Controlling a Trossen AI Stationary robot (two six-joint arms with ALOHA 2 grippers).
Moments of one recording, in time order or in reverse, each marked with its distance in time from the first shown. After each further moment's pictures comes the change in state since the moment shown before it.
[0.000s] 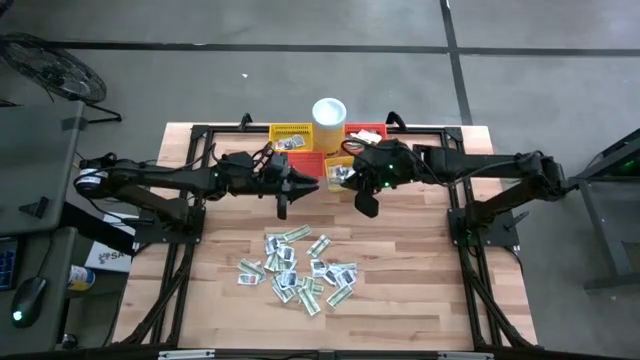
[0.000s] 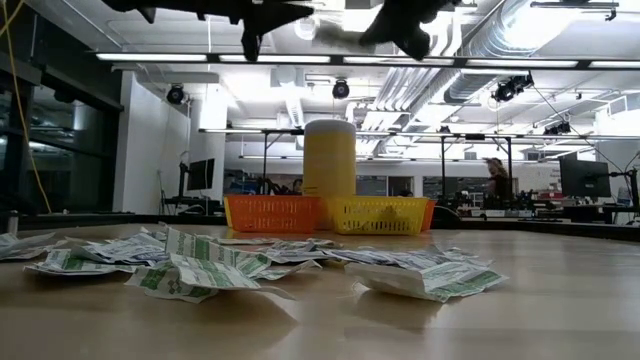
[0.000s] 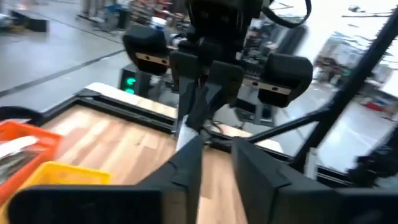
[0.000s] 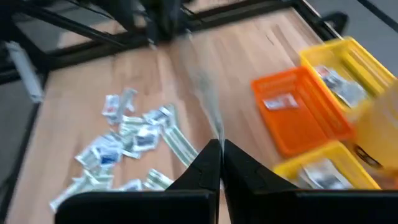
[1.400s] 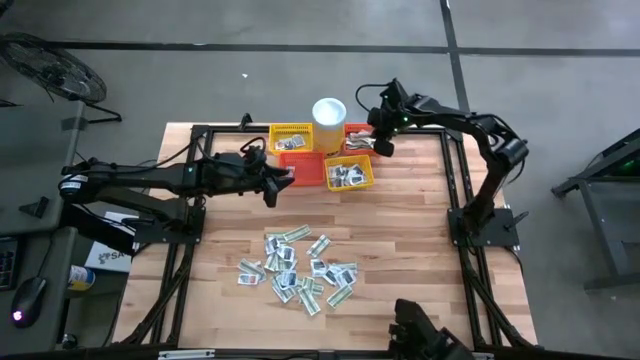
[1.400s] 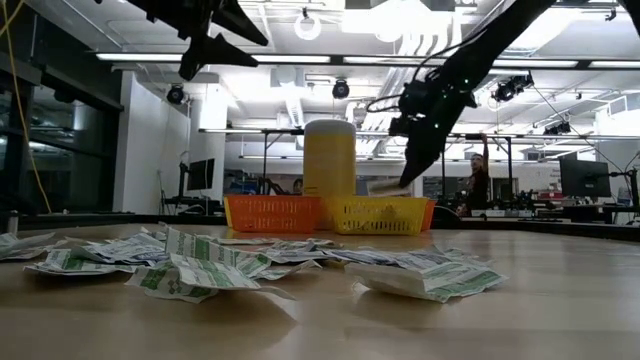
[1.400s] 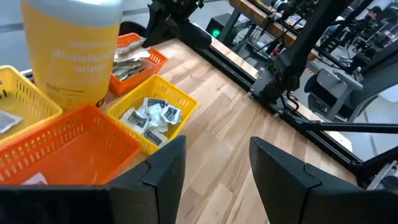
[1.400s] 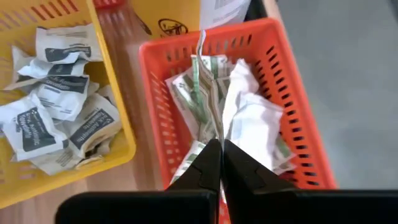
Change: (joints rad) left arm 0.000 -0.207 -0.001 -0.533 -0.273 -0.272; right arm -0.785 0.402 0.000 -0.060 -0.283 -0.785
